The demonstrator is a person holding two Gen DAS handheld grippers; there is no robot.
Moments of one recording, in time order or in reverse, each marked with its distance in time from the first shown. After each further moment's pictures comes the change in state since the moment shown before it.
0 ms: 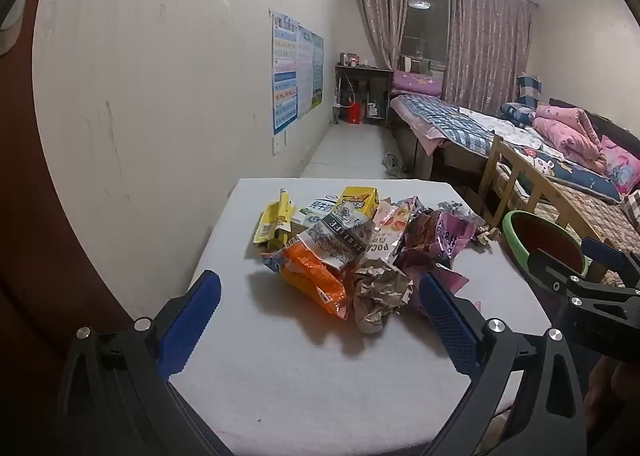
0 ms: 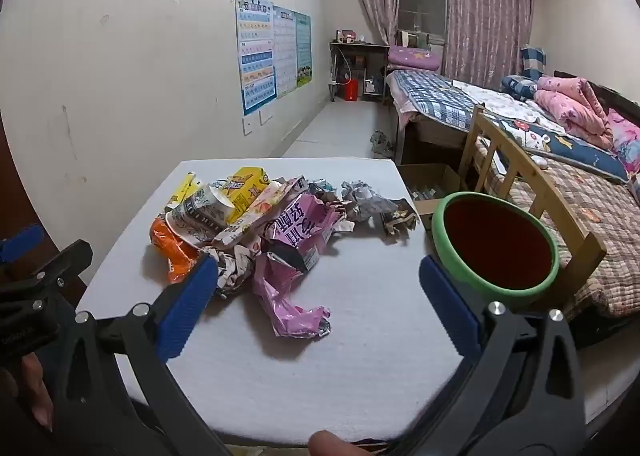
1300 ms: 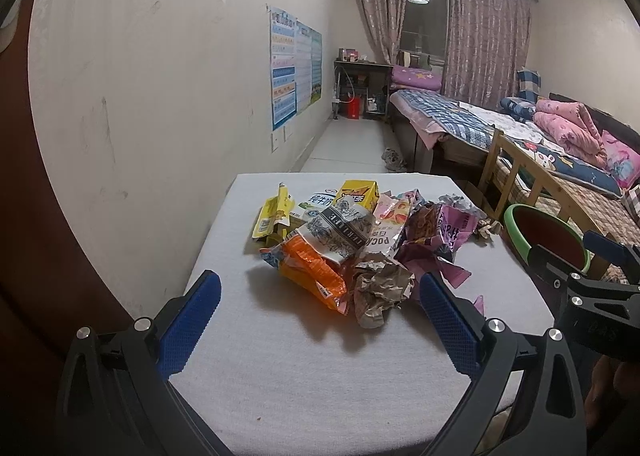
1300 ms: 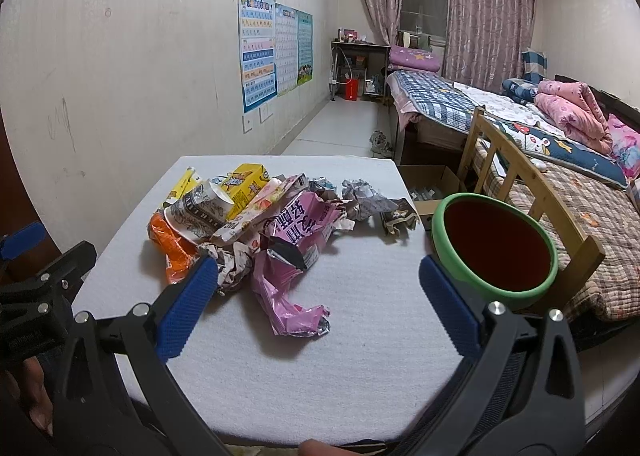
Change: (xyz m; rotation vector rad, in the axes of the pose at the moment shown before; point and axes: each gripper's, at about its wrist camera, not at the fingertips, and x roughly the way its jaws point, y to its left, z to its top) left arm 0.006 -0.001 -0.006 0.013 -0.003 0.006; right arm -0.001 0.004 -0.003 -0.004 -0.002 -0.001
